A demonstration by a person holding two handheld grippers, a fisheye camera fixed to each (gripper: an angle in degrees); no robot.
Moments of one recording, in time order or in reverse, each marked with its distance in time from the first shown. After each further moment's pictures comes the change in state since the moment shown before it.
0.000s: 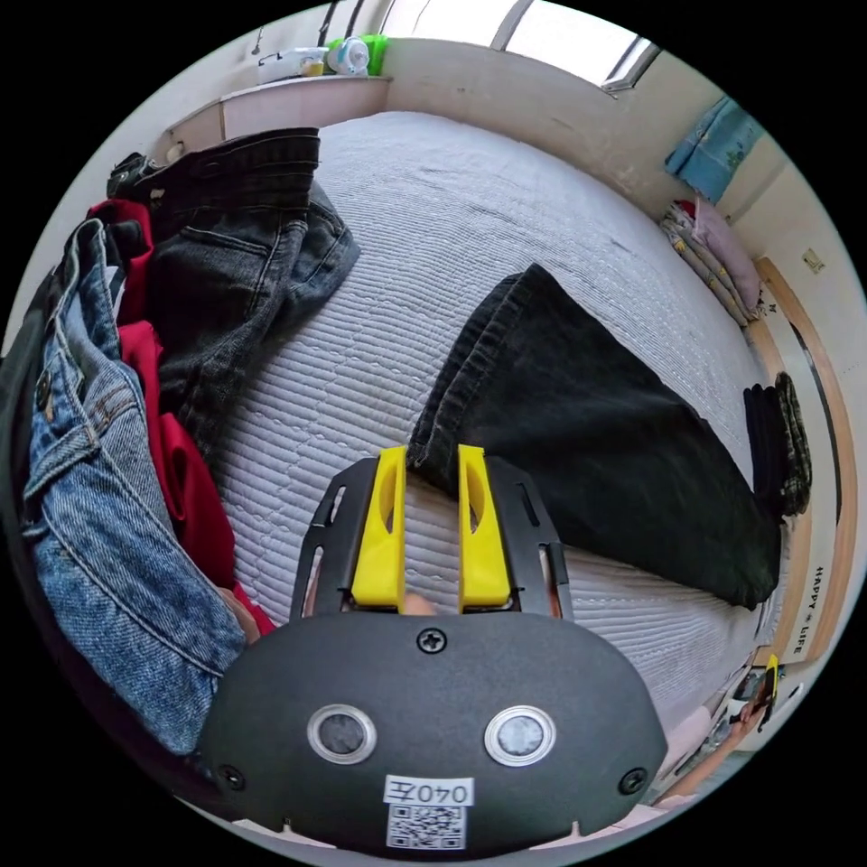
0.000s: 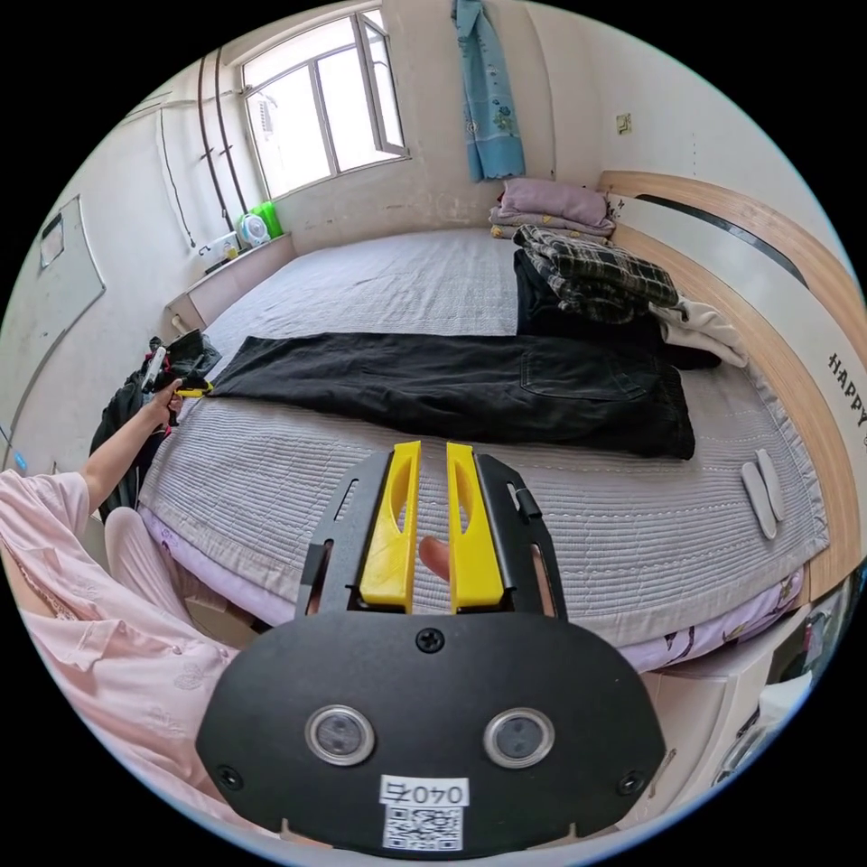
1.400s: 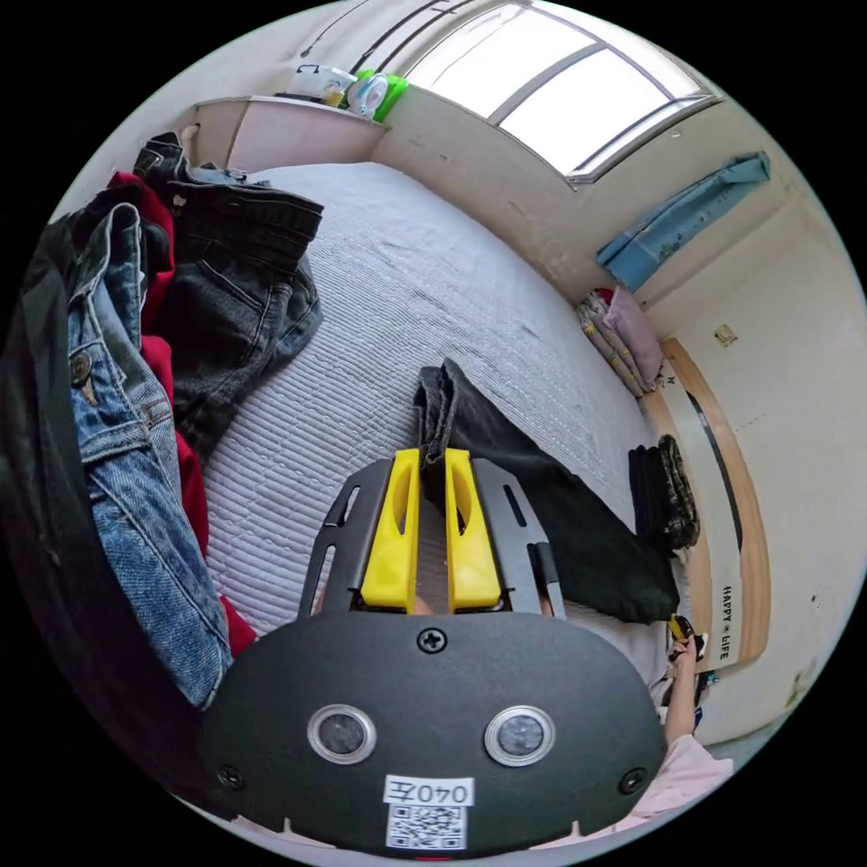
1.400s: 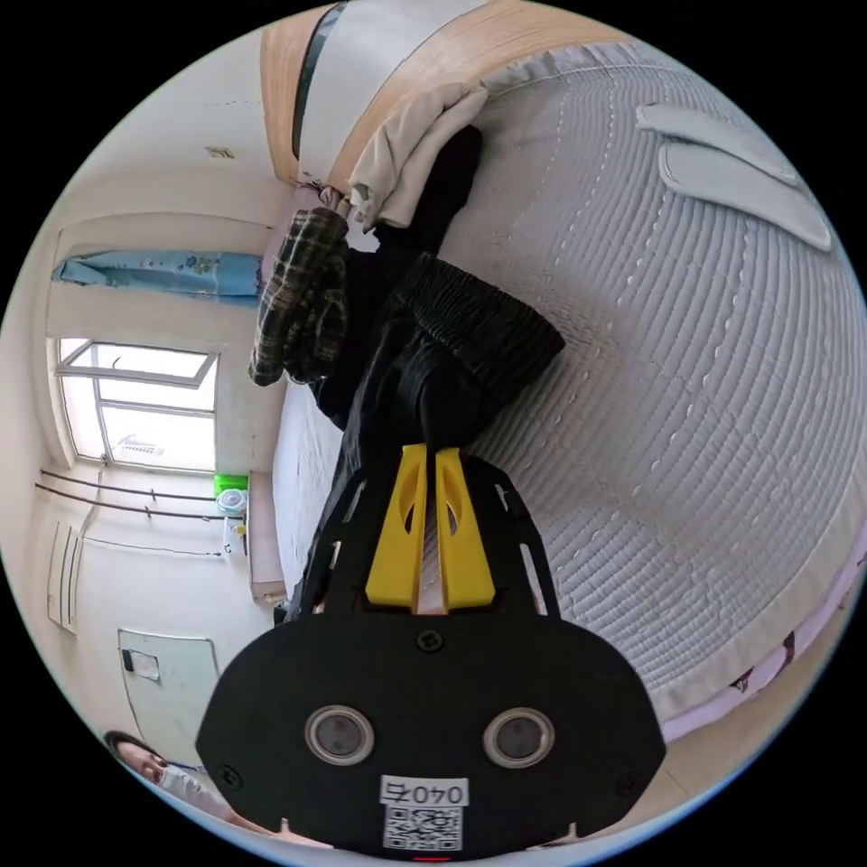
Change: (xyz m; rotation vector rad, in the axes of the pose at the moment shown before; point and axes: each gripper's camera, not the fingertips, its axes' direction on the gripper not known) left arm -0.091 0.050 -0.159 0.197 0.370 -0.090; right arm 0.340 -0.184 -0.025 0.035 -0.323 0.998
